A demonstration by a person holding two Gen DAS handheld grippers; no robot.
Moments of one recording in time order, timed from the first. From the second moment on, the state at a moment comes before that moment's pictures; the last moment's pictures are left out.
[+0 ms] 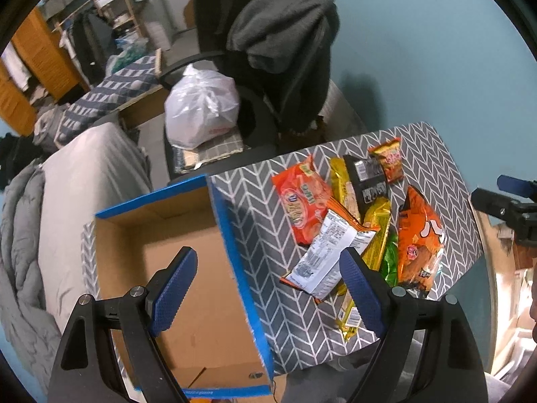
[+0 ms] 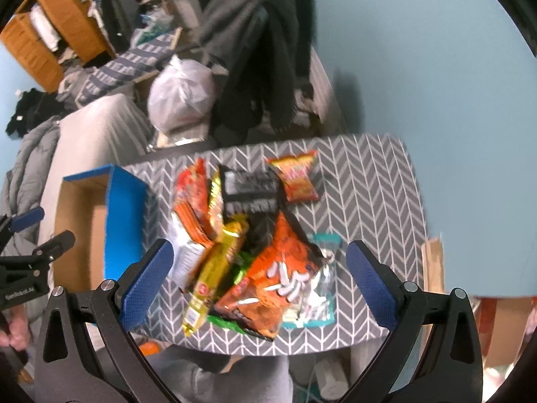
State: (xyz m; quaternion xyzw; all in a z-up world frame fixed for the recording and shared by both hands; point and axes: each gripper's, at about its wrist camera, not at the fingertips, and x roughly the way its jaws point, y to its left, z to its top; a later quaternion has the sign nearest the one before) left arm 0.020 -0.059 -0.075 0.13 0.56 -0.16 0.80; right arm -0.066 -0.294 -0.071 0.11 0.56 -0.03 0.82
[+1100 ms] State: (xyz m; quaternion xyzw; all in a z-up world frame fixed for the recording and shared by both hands) left arm 0.008 -0.116 -0.197 0.18 0.59 -0.24 0.75; right arm -0.078 -0.309 -0.209 0.24 0.62 -0.07 0.74
